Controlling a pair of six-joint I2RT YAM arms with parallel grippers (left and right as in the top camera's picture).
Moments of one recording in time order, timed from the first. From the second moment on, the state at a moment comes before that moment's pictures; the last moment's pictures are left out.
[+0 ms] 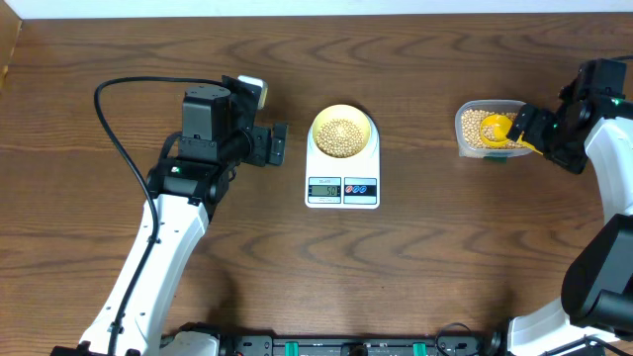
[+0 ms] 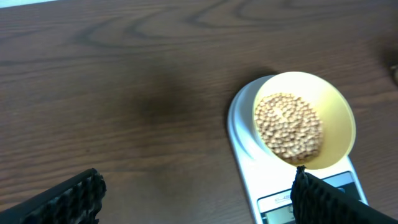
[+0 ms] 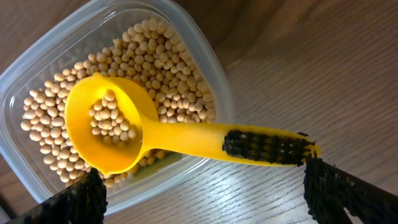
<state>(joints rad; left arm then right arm) -0.18 1.33 1.04 -0.44 0.15 0.04 -0.27 1.76 1.35 -0.84 -0.08 0.28</state>
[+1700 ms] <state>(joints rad) -0.63 1.59 1.01 -0.59 -0.05 -0.35 -0.27 1.76 1.35 -0.84 -0.08 0.28</state>
